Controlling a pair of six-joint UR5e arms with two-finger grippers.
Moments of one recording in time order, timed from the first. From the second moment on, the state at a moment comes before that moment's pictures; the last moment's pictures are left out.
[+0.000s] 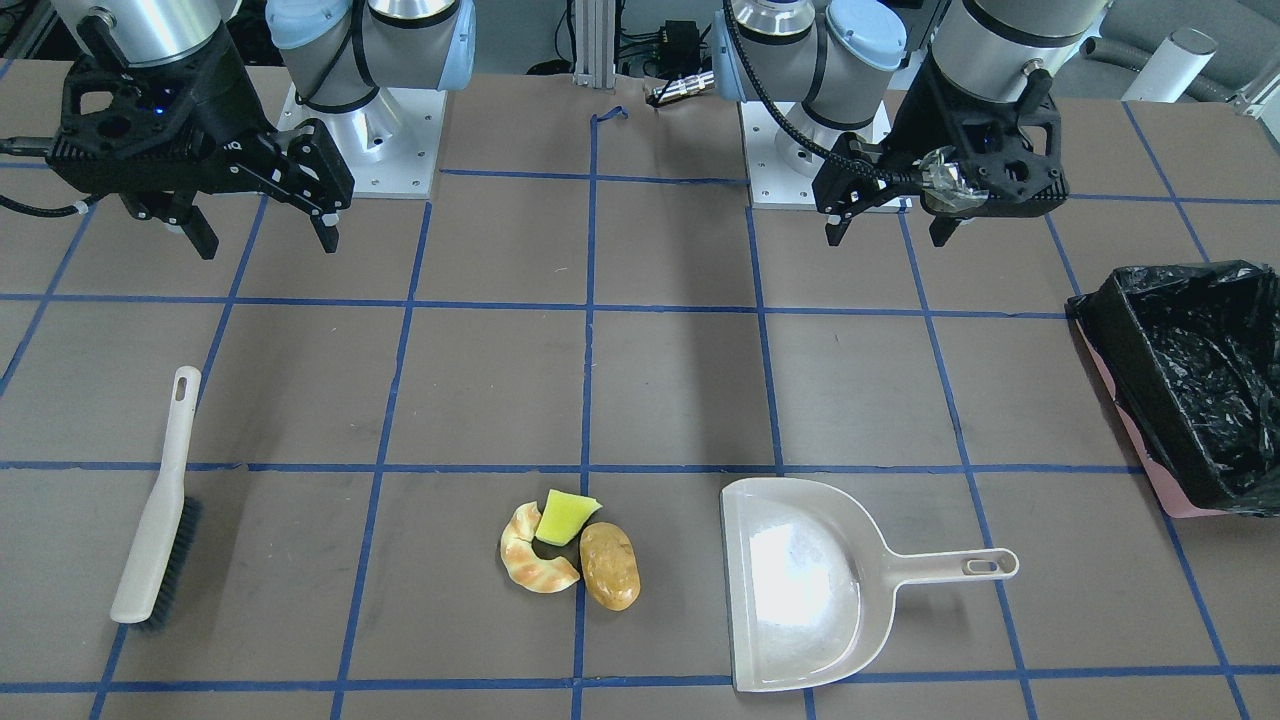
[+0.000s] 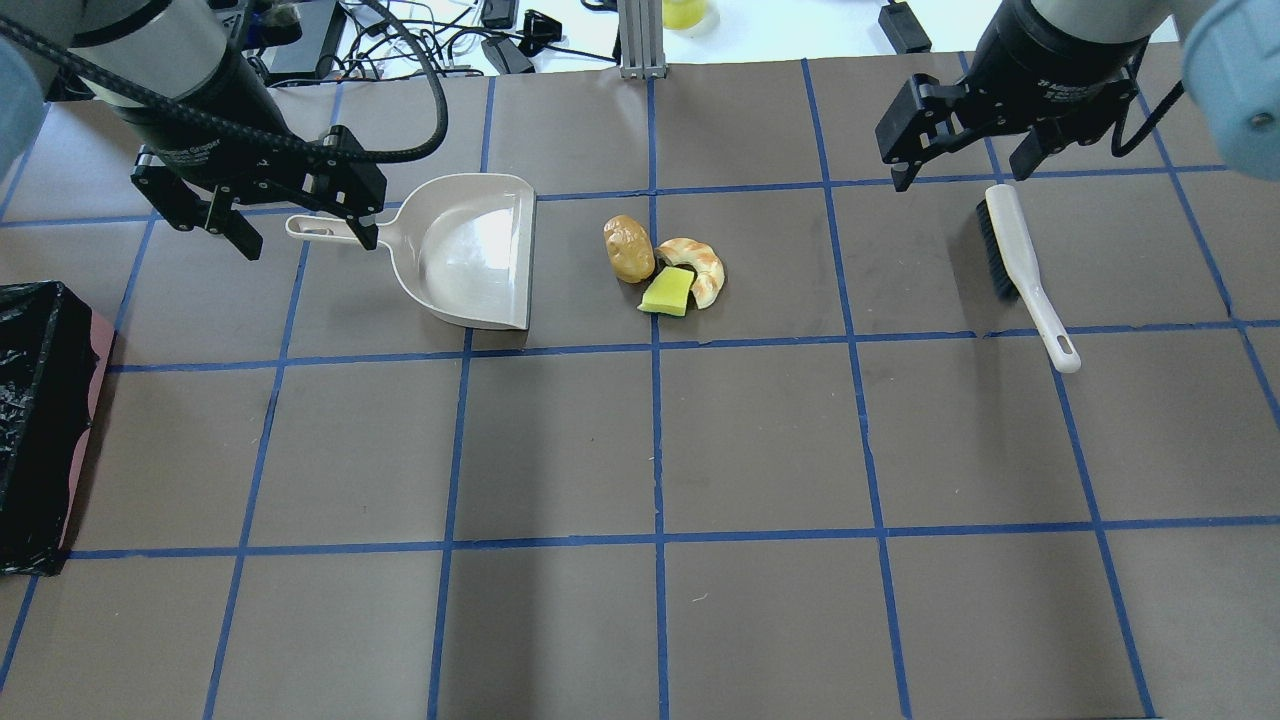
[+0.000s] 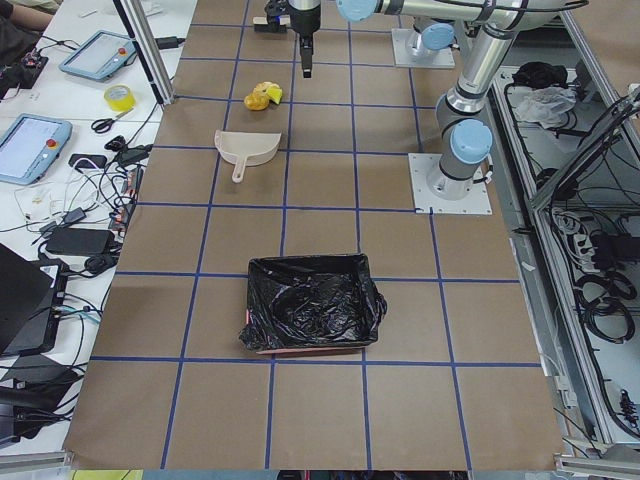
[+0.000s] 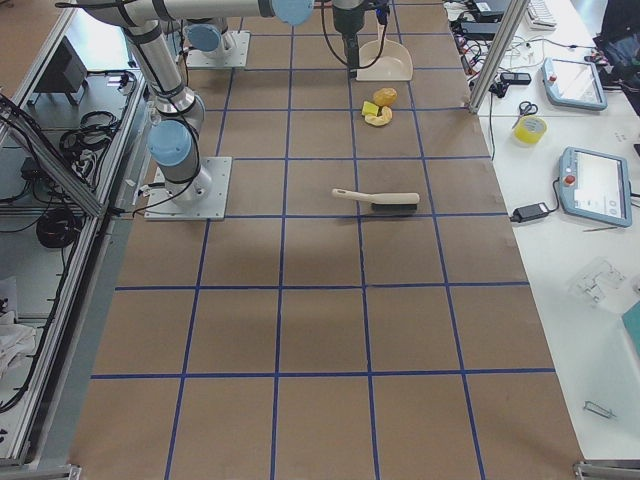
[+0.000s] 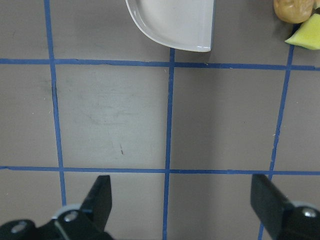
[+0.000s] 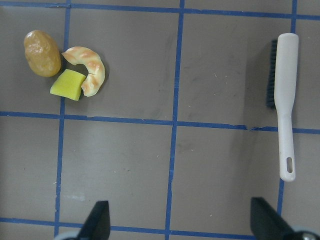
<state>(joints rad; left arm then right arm) -1.54 -1.55 -1.53 -1.66 1.56 -0.01 1.55 -1.61 1.55 -1.64 -1.53 -0.09</state>
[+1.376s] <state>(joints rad) -1.40 -1.60 -1.56 -1.59 1.58 0.93 1.44 -1.54 1.66 -1.65 -1.55 -0.17</state>
